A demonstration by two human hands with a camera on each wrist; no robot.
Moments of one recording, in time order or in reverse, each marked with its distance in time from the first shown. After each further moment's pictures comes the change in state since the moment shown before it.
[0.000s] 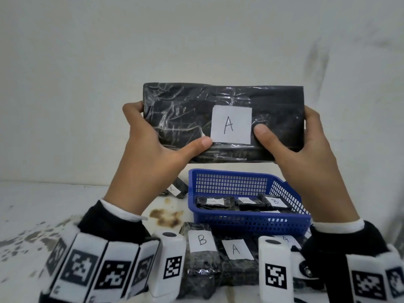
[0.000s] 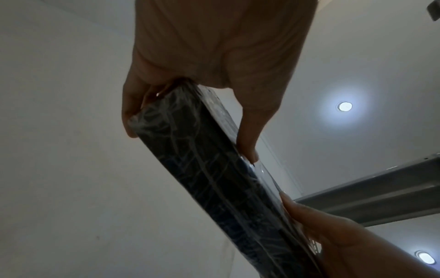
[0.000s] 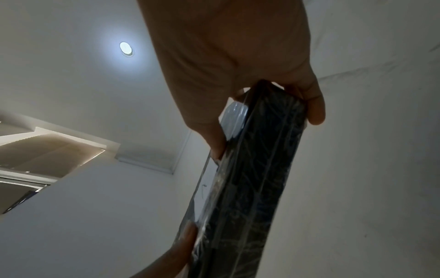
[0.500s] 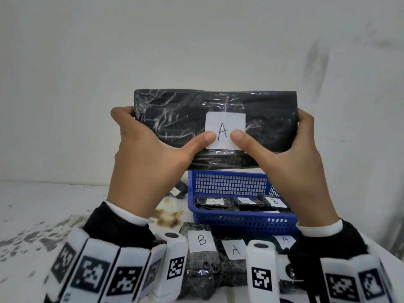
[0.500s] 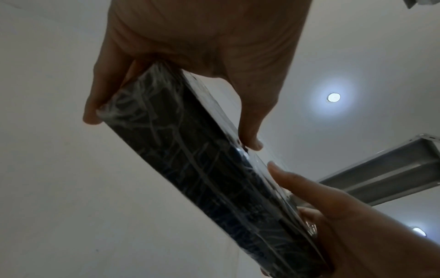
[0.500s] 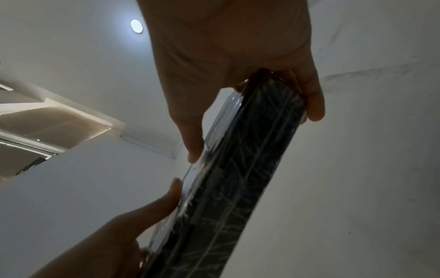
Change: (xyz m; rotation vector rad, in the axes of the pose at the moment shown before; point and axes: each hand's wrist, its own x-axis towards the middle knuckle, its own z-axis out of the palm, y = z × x) left_hand -0.004 0.003 0.003 0.110 0.165 -0.041; right_hand -0.007 -0.001 0.015 -0.035 0.043 -0.026
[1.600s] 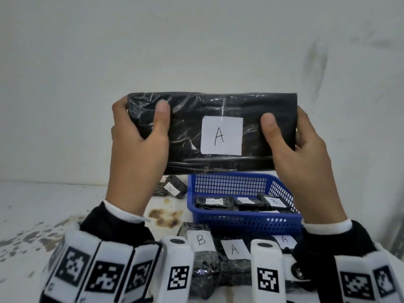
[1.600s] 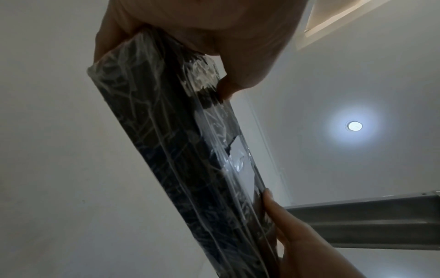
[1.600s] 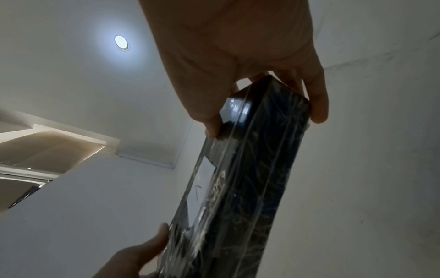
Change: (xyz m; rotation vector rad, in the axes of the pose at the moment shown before) left_hand 0.011 -0.011 0.000 -0.273 0.100 -0.030; right_hand 0.007 0.006 -0.006 0.044 0.029 0.002
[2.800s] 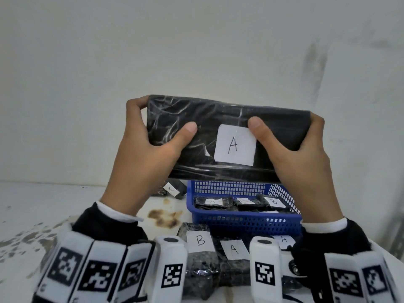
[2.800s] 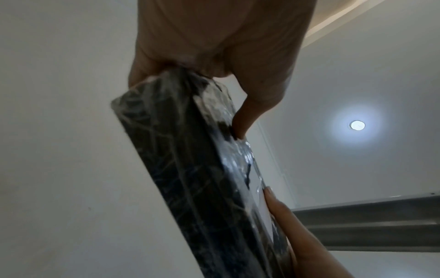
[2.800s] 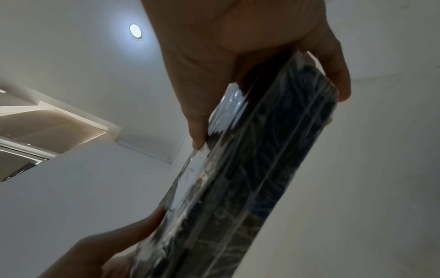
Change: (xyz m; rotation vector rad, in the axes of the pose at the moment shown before) left_hand -0.005 0.009 -0.002 -0.090 -0.219 -0.049; right_hand -0.006 -0.008 -0.003 -0.033 0.039 0.102
